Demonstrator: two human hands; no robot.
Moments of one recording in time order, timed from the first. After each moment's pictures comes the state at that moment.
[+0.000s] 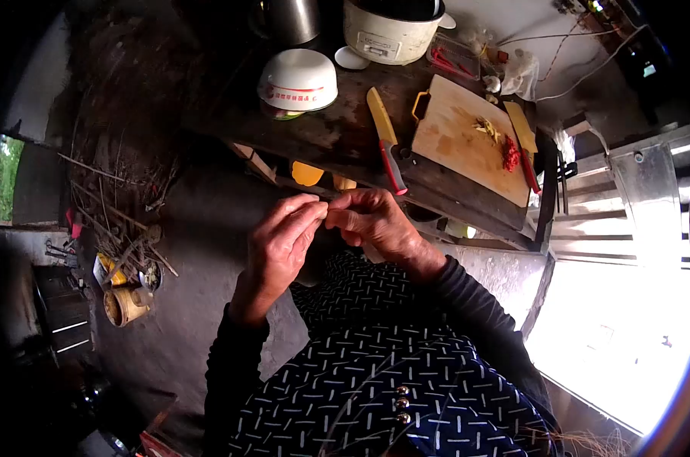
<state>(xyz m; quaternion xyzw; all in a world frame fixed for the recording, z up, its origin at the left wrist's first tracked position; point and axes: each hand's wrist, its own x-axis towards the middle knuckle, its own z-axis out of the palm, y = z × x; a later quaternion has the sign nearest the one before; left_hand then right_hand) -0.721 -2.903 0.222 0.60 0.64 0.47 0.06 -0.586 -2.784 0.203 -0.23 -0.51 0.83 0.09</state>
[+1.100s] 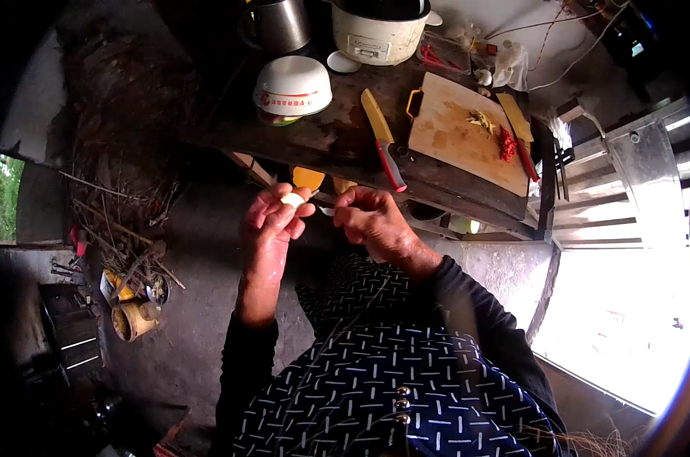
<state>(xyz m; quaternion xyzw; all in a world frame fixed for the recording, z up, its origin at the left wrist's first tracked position) -0.734 -2.911 0.204 0.21 0.43 0.75 0.46 -0.585 -2.799 0.195 -0.28 -0.46 0.83 0.15</state>
